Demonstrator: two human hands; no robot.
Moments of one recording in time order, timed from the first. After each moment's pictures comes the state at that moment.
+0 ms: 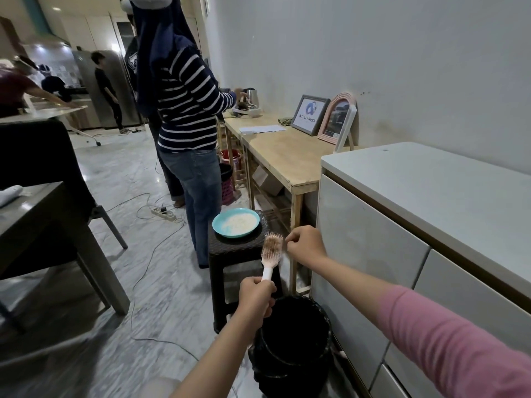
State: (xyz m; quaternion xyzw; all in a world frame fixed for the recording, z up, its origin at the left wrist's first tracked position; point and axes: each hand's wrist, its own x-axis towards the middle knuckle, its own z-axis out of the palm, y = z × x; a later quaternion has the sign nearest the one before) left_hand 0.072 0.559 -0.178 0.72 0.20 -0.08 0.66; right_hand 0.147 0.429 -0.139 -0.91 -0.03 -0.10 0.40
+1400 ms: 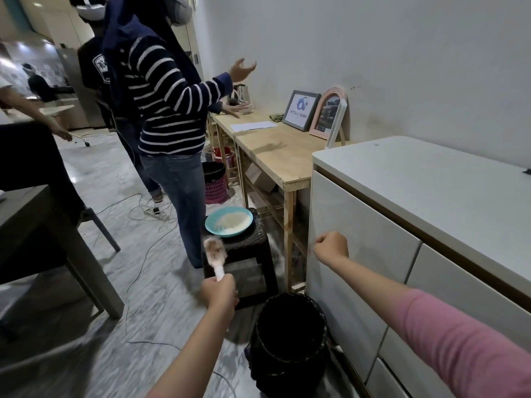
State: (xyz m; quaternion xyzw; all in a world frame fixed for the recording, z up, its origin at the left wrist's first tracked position) left_hand 0.091 0.597 -0.183 0.66 0.36 0.07 0.65; right_hand 0.155 0.366 -0.161 -0.89 0.16 -0.04 0.42
